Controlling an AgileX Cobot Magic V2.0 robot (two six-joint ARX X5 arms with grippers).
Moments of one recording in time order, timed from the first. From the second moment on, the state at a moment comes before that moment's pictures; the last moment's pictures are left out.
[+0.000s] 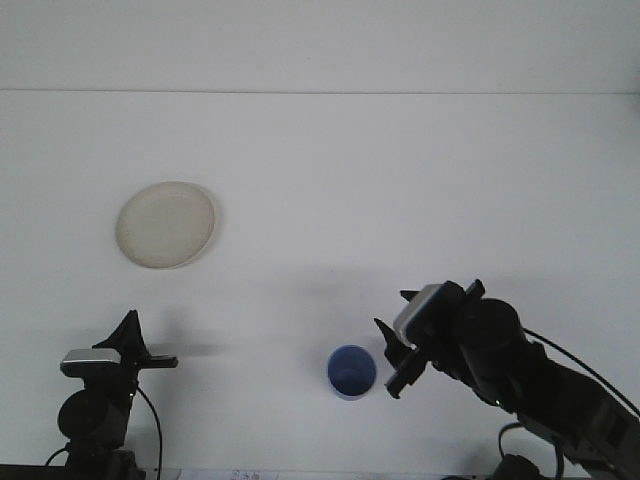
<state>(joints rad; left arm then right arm) -0.08 0.00 0.03 0.02 -0.13 -0.02 0.84 0.88 1.14 -0.81 0.08 -0.02</state>
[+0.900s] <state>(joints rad) -0.08 0.15 0.37 -0.15 0.10 -0.37 0.84 0.30 0.58 -0.50 0.08 0.00</state>
